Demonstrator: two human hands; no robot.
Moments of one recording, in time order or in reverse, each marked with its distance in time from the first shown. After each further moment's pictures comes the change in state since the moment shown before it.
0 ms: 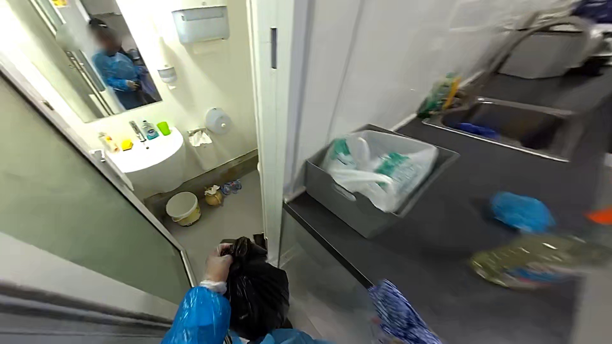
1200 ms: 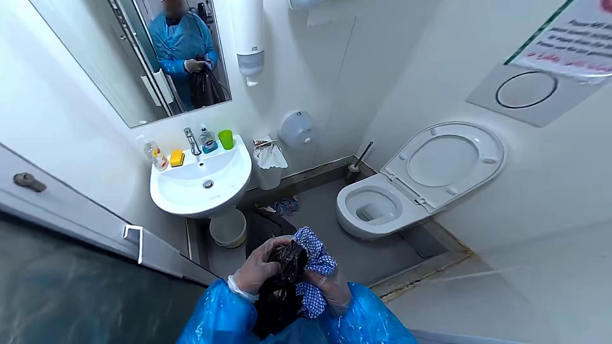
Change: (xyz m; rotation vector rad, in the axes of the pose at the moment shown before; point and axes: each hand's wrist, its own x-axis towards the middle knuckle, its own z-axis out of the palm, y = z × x) left_hand 0.468 0.147 -0.186 -0.409 -0.539 0.273; right_hand 0.554 -0.062 0.532 0.427 -0.313 0.026
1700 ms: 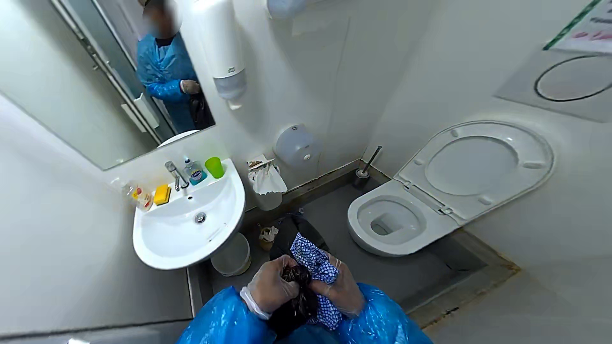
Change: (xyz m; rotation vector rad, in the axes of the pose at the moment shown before) left_hand 0.164 0.043 -0.020 0.627 -0.095 -0.373; right_hand 0.170 -0.007 -0.035 -0.344 -0.114 -0.183
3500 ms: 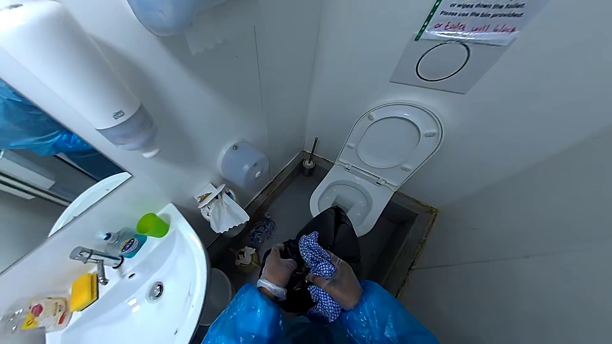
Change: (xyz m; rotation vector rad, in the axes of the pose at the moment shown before) left_hand 0.217 0.012 0.000 -0.176 -0.020 -0.188; right_hand 0.092 0.030 -0.053 -0.303 0.339 0.555
